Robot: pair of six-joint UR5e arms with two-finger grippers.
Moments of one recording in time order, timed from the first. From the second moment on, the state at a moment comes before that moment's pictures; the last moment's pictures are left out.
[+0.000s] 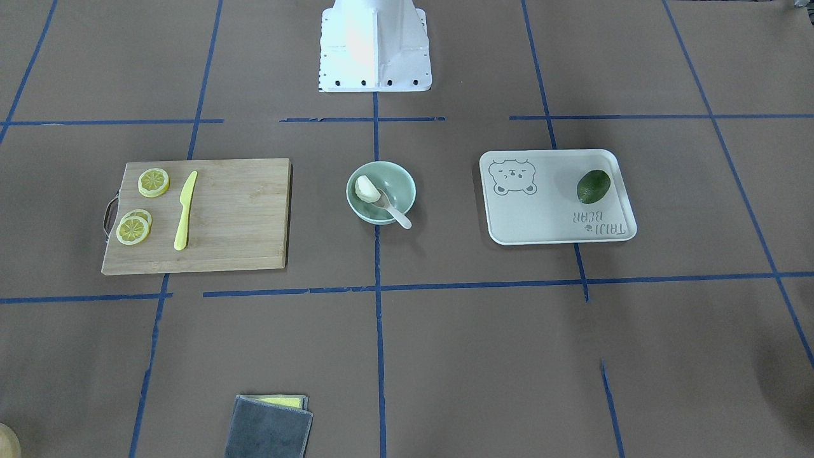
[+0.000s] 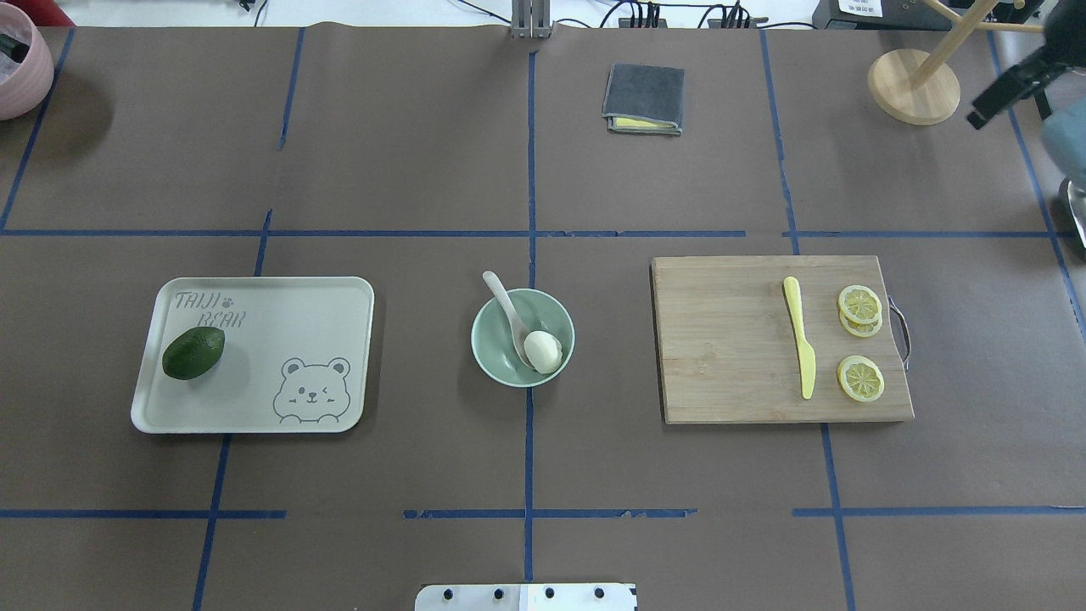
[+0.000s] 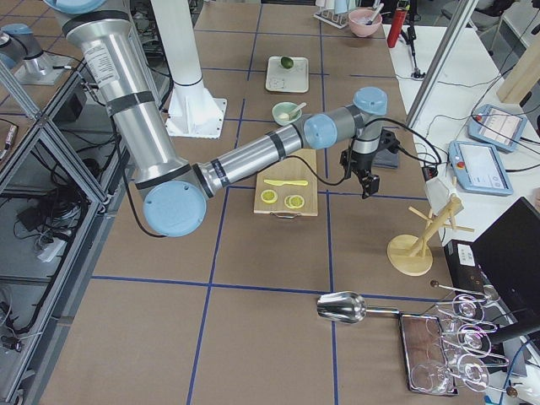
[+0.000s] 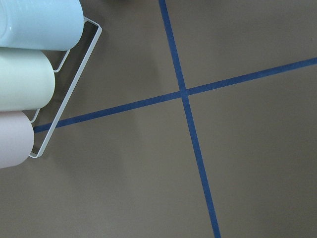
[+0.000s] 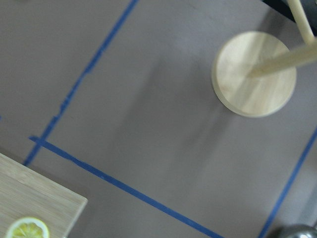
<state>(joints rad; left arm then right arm) -1.59 -1.62 -1.59 -1.48 -2.33 0.28 1.33 -1.25 1.65 -1.67 2.19 -0.12</state>
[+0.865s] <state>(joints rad) -1.59 -1.62 -1.61 -1.48 -2.37 0.29 1.52 -1.52 1.58 -1.48 2.22 -0.18</state>
